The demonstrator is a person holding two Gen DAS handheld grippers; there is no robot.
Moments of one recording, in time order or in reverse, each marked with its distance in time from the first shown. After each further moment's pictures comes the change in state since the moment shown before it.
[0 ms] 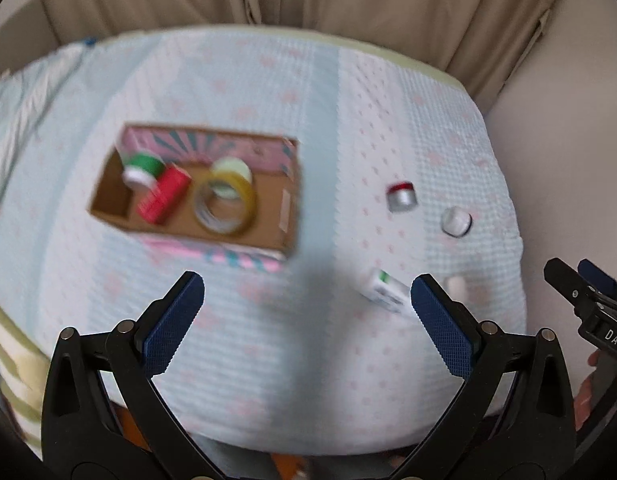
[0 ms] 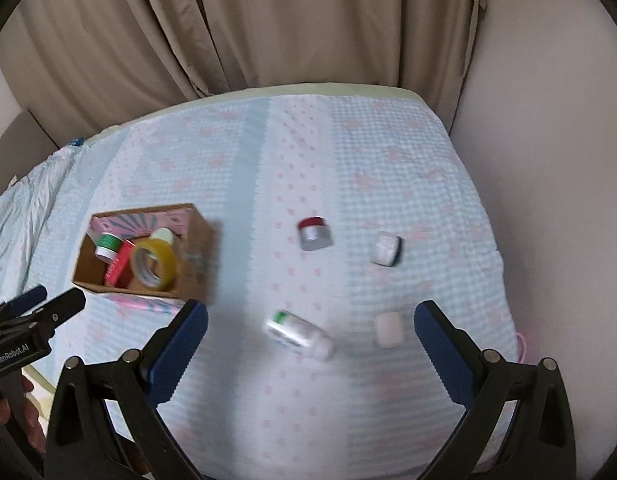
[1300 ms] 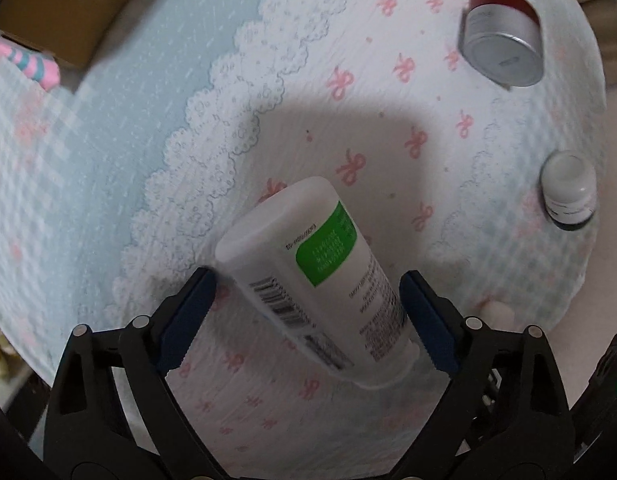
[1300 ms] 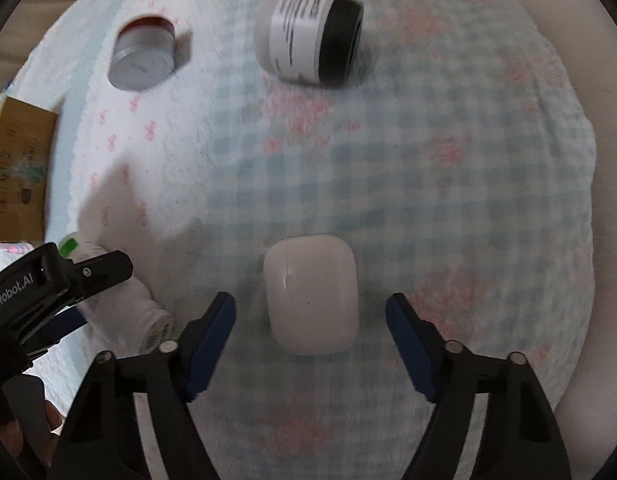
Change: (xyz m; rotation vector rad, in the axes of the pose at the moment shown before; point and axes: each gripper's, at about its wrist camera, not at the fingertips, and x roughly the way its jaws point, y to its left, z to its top) left arm 0.311 -0.093 -0.055 -0.410 0.518 0.058; right arm 0.270 -0.117 -0.072 0.044 0.522 0.022
